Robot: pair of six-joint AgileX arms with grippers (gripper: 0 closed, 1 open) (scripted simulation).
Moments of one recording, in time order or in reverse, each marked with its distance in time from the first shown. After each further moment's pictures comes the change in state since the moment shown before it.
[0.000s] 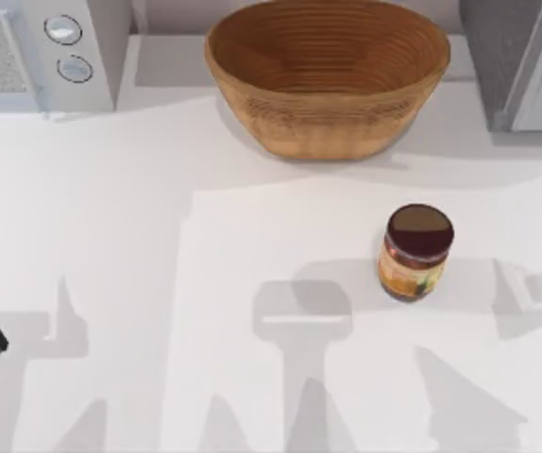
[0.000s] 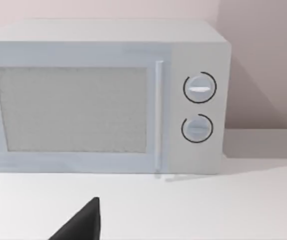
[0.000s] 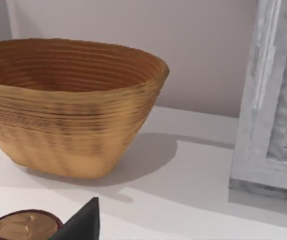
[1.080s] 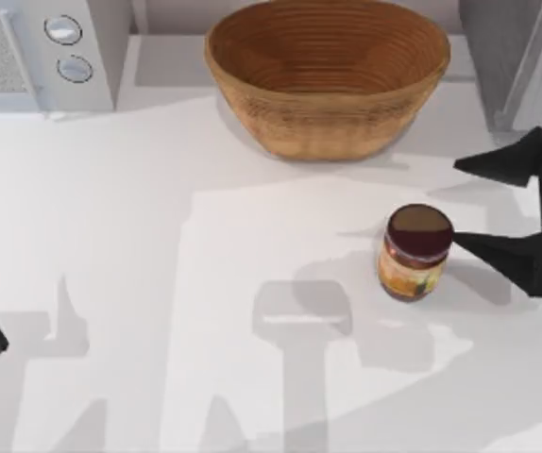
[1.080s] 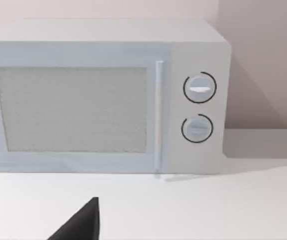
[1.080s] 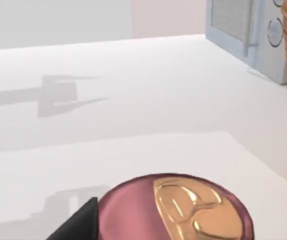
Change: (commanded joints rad) left arm 0.000 0.000 0.000 0.000 0.000 0.000; right arm -0.022 1.572 0.582 0.866 -1.077 -0.156
